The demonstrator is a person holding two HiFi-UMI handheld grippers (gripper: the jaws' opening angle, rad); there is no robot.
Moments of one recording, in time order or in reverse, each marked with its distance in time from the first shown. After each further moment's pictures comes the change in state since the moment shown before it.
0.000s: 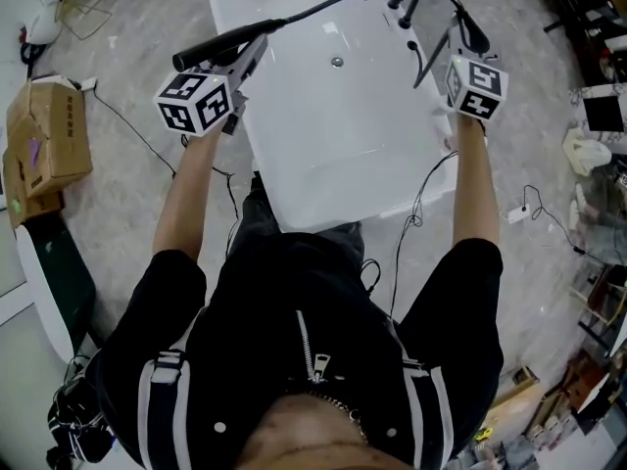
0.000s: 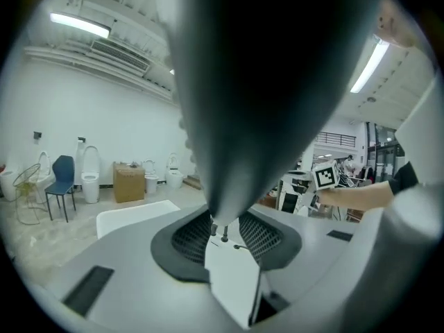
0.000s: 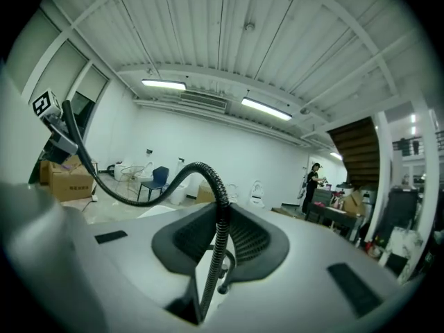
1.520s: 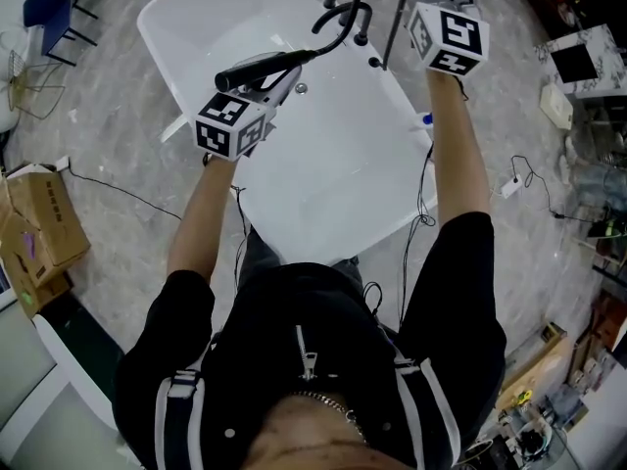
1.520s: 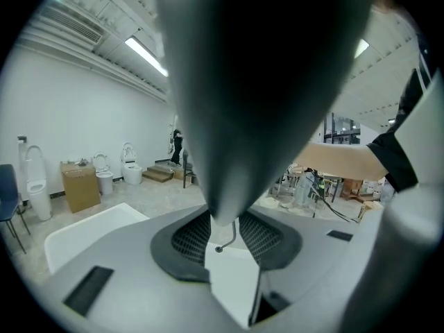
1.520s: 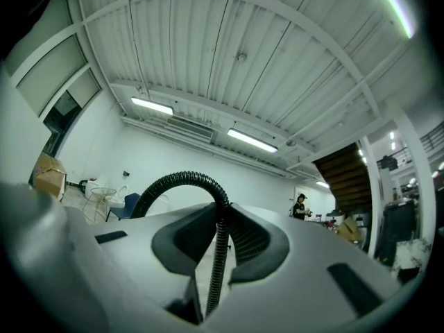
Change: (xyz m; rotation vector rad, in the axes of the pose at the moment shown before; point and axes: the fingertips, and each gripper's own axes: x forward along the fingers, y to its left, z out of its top) left arm 0.190 -0.048 -0.023 0.125 0.142 -0.331; right arm 0.125 -0.072 0.119 -0.008 -0.285 -0.152
